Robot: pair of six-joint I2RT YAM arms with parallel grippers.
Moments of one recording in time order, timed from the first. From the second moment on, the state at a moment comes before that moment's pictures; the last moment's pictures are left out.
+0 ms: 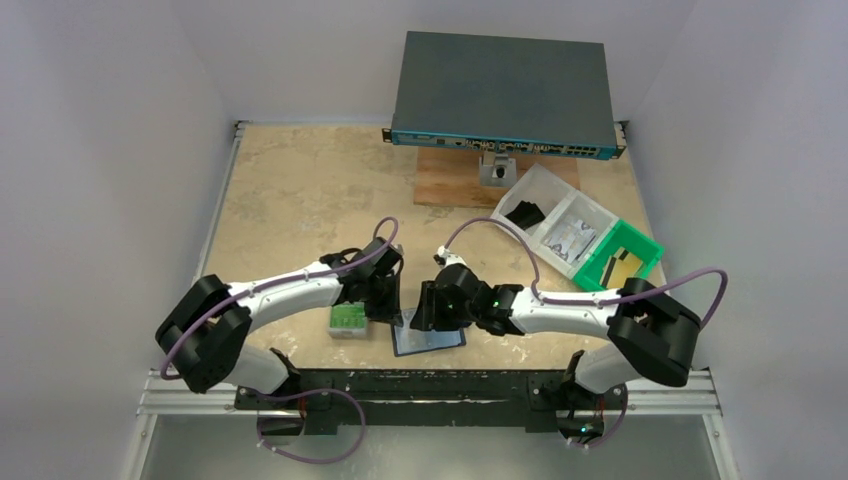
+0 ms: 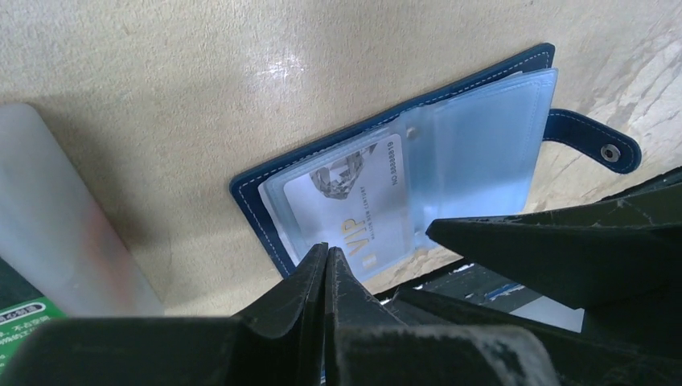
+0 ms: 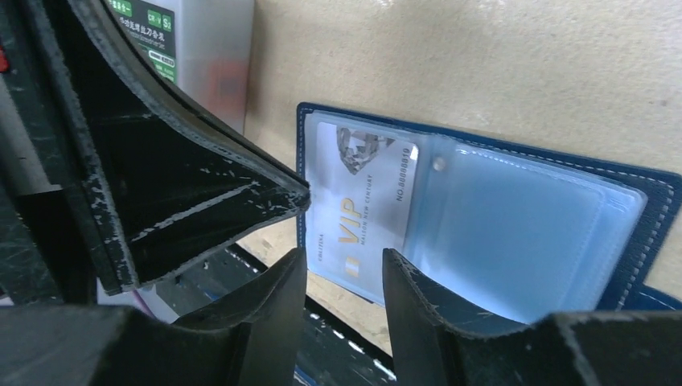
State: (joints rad) left arm -0.79 1.41 0.75 -0.49 0.19 -0.80; right arm 1.06 1.43 0.66 -0.02 -0.01 0.98
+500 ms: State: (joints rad) left arm -0.79 1.47 0.73 -0.45 0.19 -0.80; right arm 1.06 1.48 0.63 0.05 -0.03 1.00
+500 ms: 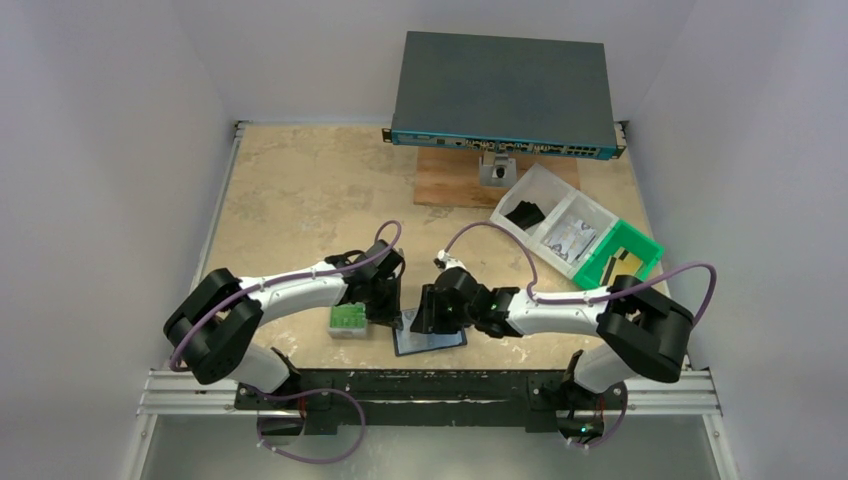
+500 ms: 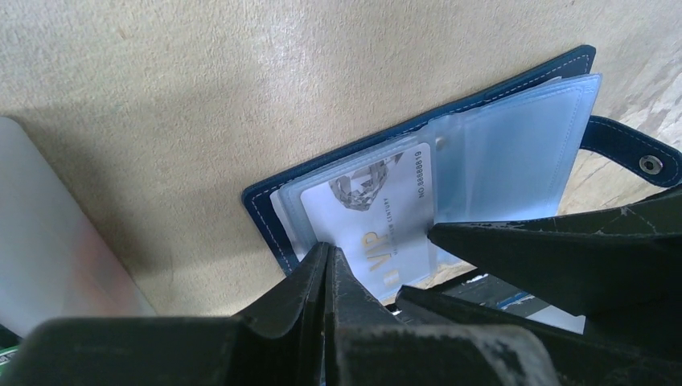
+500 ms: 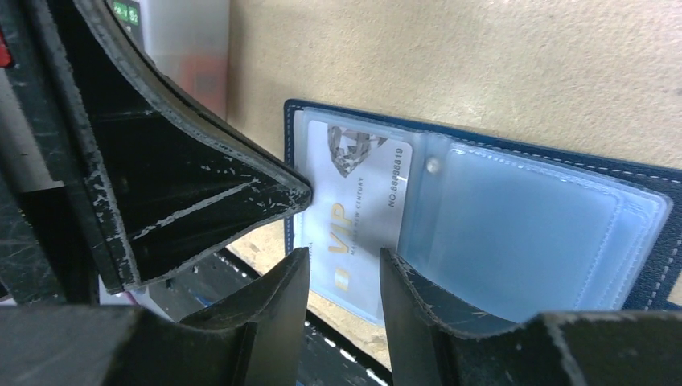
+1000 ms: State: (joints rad) left arm -0.79 1.48 0.73 -0.44 0.20 -0.80; right arm 1.01 1.48 0.52 0.21 -0.08 1.05
